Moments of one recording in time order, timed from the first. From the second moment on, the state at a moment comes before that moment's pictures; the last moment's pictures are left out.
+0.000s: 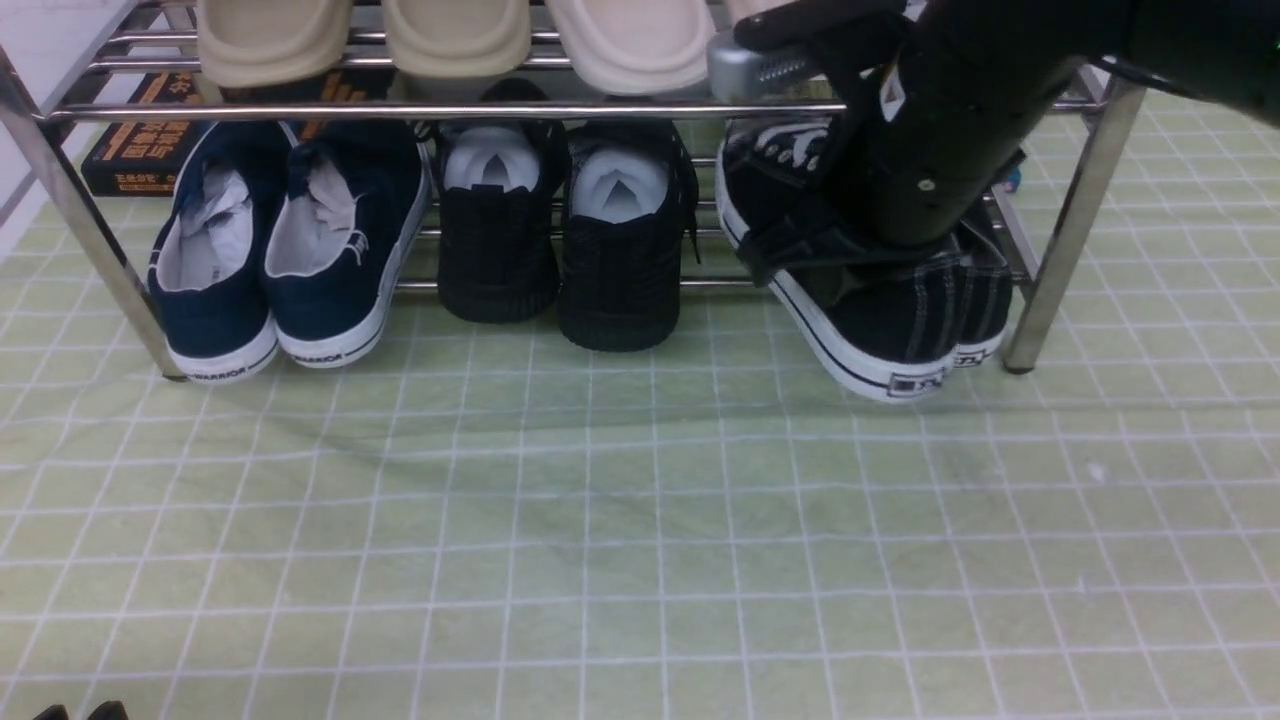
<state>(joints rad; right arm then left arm) 0.63 1.76 -1.74 -0.03 1.19 0.17 -0.06 -0.01 0.02 0.04 0.38 -0.10</state>
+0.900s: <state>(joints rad) 1.08 1.46 -1.42 -0.06 1.26 0.60 -0.06 -0.01 0.02 0.04 0.38 -0.10</state>
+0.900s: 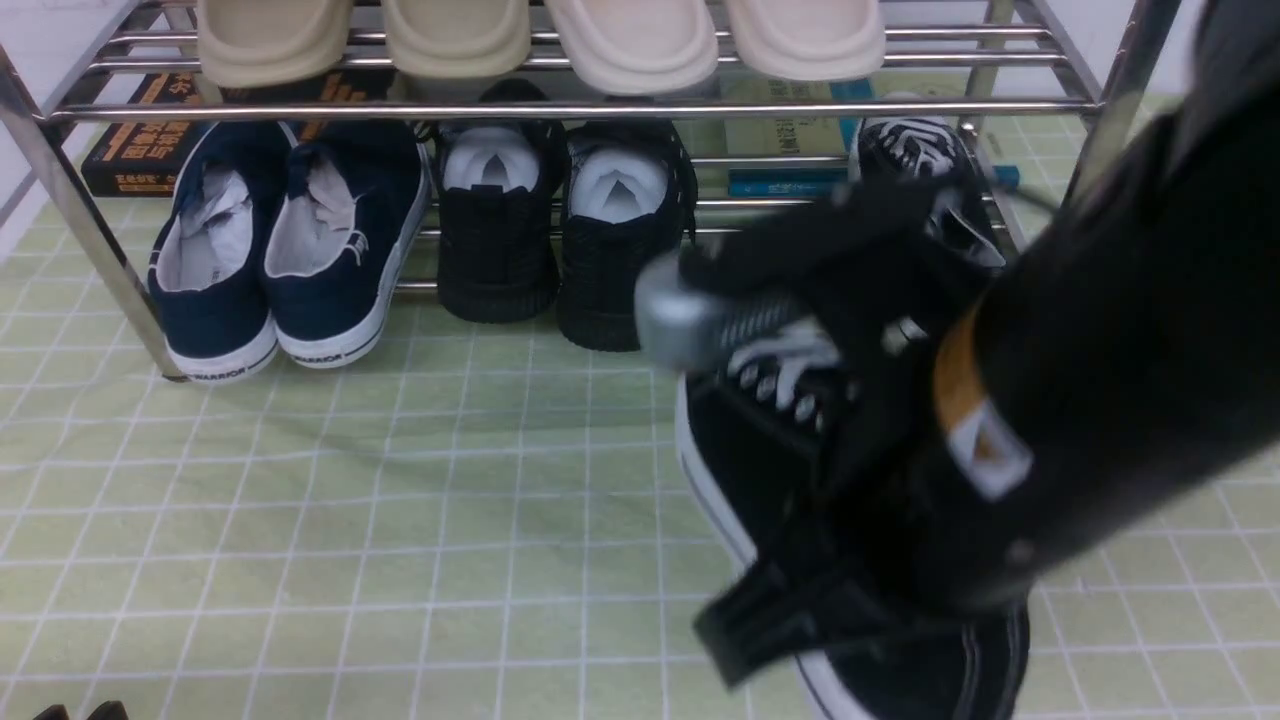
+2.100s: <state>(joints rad) 1.08 1.85 -1.33 -0.44 0.72 1.03 -0.06 -0.01 0.02 0.04 0.38 -0.10</state>
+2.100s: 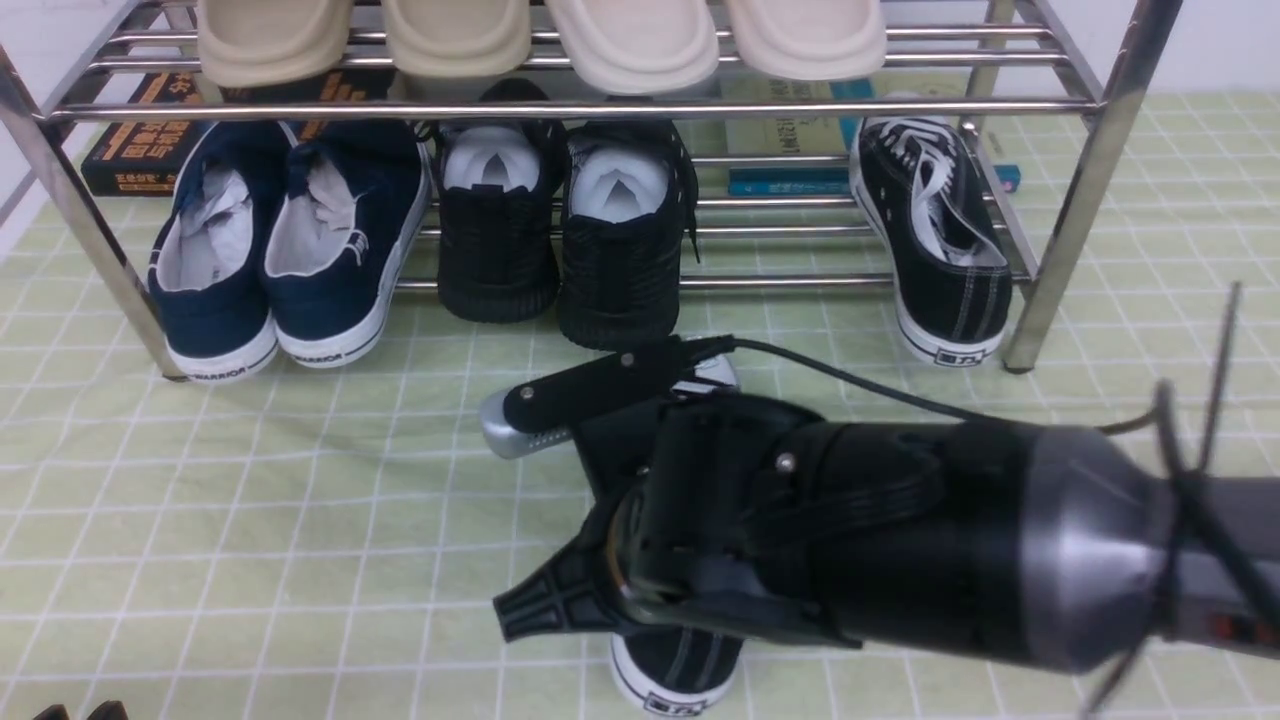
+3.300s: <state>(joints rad) 0.64 1.69 -1.65 -0.25 1.19 0.49 -0.06 -0.01 0.02 0.06 0.38 -0.10</state>
